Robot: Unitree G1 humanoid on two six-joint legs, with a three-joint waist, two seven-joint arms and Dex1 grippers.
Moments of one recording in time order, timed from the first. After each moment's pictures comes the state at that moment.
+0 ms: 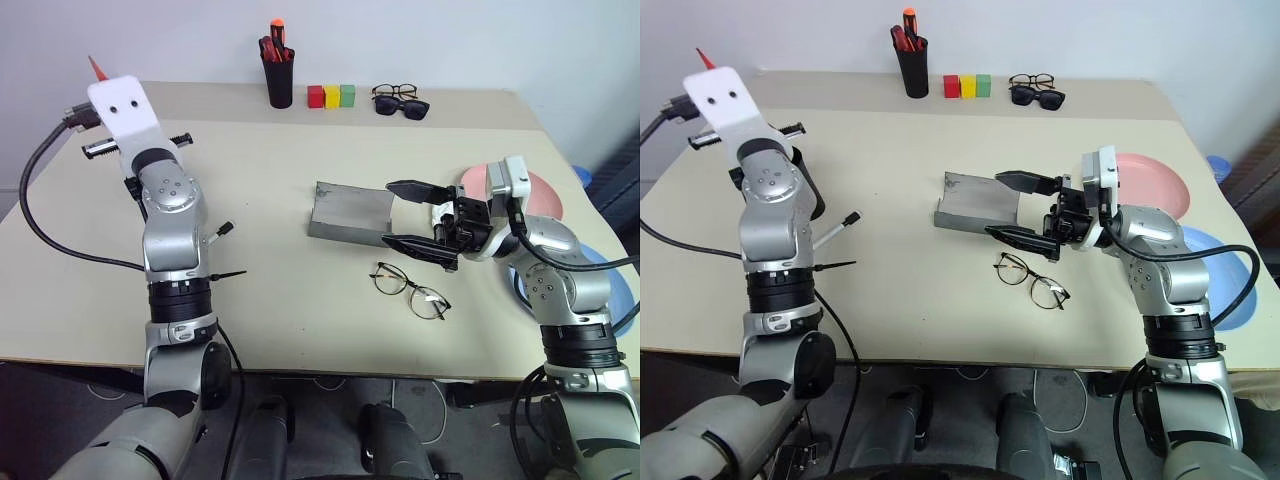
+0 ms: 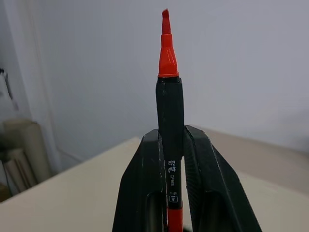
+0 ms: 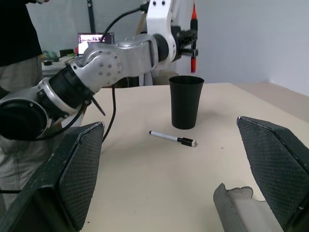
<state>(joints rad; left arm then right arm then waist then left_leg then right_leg) -0.81 0.14 0.29 0.02 0.14 0.45 0.46 -0.54 -0.59 -0.09 0.00 0.68 0.32 1.25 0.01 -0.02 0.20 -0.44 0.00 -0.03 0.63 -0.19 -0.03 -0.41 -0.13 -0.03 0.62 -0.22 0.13</state>
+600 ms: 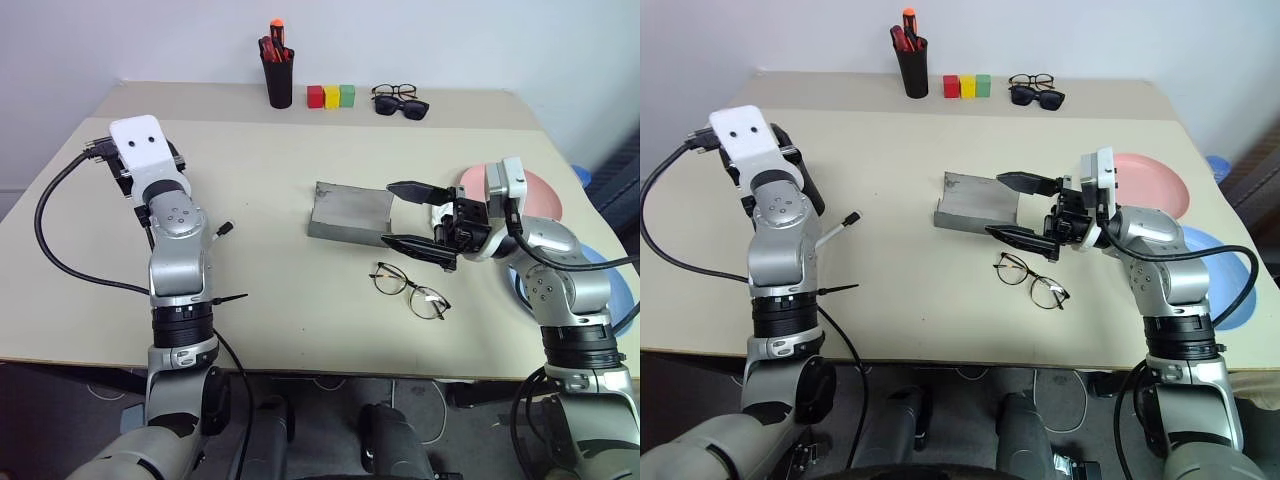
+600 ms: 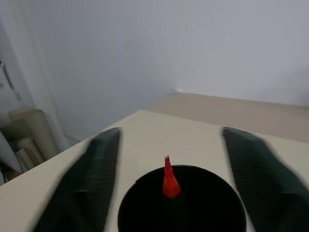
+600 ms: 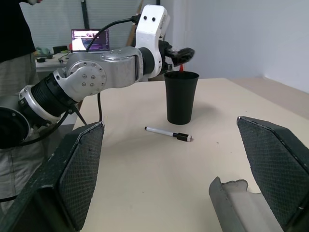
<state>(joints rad) -0.70 0.13 0.24 -0.04 0.15 0.50 0.39 -0.53 -0.59 -0.09 0.00 0.67 0.32 1.23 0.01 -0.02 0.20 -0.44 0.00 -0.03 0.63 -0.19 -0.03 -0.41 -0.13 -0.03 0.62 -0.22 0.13</state>
